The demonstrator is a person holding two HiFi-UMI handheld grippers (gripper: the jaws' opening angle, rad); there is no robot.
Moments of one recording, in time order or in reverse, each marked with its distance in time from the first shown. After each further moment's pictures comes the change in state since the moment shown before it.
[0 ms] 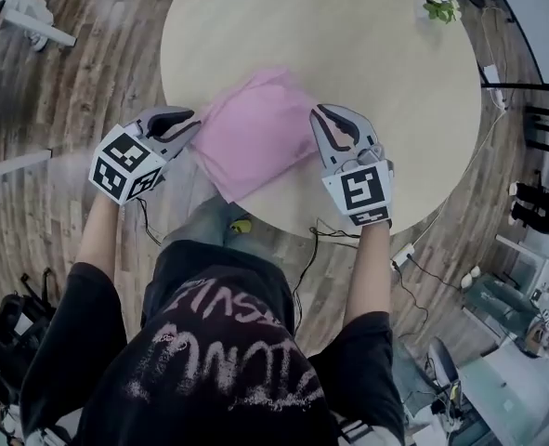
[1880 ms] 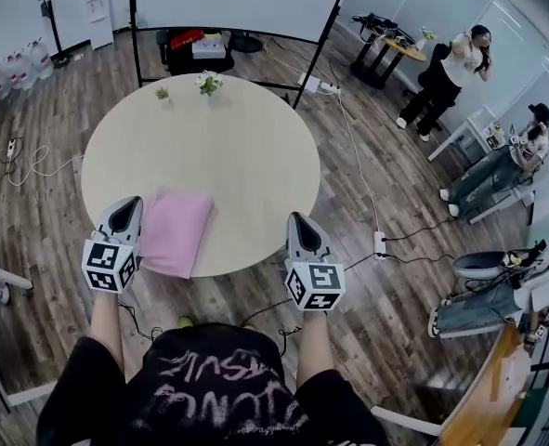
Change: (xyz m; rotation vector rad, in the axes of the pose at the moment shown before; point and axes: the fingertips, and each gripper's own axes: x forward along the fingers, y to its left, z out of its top) left arm -0.084 -0.114 0.179 0.337 -0.487 -0.027; right arm -0.348 0.079 0.003 0.637 -0.260 -1.075
